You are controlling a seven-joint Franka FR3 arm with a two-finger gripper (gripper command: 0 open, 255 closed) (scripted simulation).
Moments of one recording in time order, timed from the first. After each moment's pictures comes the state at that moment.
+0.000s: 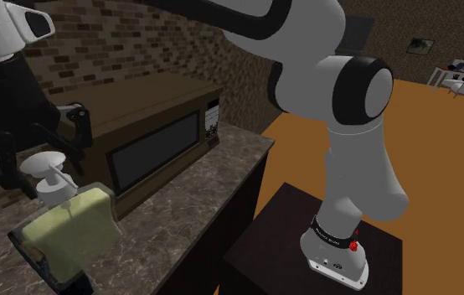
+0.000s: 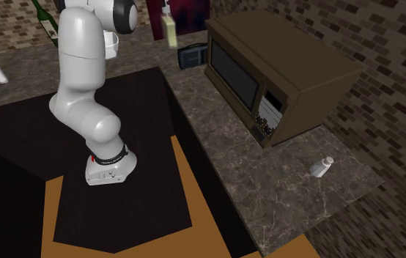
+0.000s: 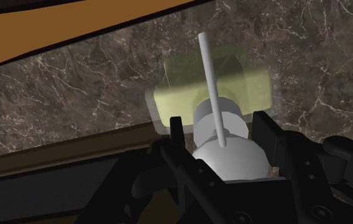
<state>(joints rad) 0.73 0.51 0.48 -0.91 -0.34 1.29 1.19</state>
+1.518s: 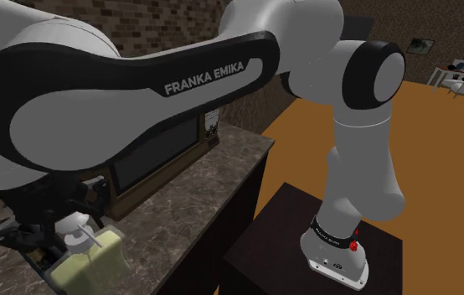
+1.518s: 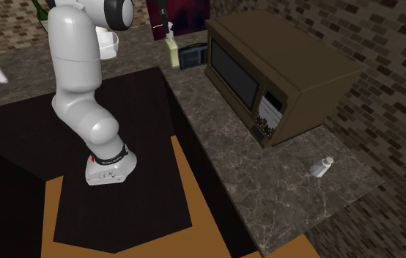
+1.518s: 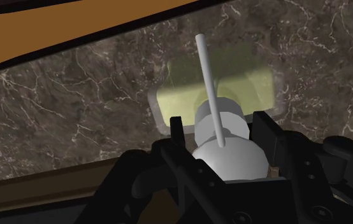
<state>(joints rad) 0.63 0.40 0.49 -1.41 -0.29 1.67 1.24</state>
